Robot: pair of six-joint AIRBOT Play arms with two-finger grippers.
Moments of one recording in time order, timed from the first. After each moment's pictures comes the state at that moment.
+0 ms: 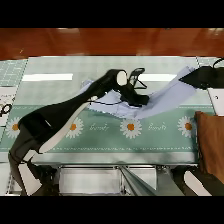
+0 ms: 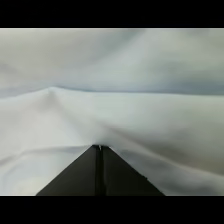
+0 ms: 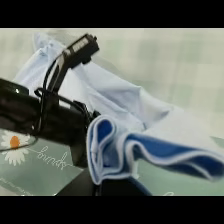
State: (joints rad) left arm -0.74 -1.96 1.84 1.01 -1.12 -1.67; right arm -0.23 -0.96 1.21 -0.84 1.40 1.31
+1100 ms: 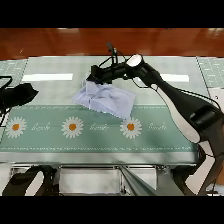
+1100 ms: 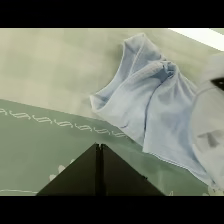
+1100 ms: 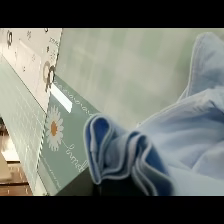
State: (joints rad) left arm 0.12 -0.68 0.86 1.22 -1.04 -1.66; right arm 0.50 -1.96 1.79 -0.43 0.91 1.37
